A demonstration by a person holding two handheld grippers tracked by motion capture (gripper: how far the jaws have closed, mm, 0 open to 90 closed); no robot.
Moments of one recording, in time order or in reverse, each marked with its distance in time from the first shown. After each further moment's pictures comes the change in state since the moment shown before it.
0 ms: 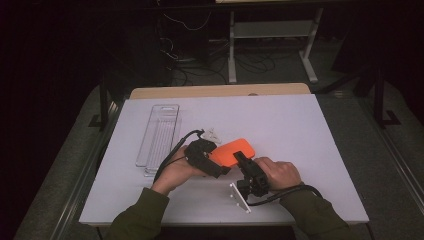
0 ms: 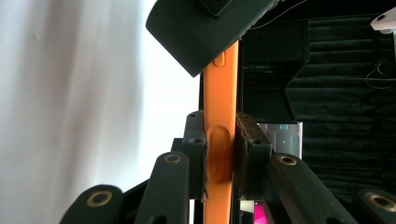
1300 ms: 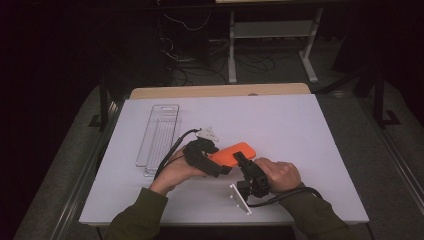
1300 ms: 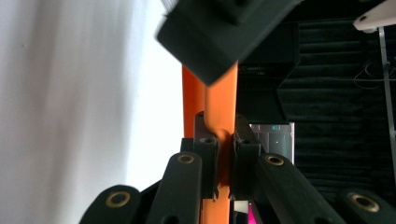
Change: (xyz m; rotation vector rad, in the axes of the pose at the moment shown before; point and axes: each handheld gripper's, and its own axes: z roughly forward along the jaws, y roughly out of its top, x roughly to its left) left arm 0.001 0.000 -0.005 -0.074 -0.083 -0.060; right arm -0.003 0.003 -0.005 -0.015 -0.045 0.008
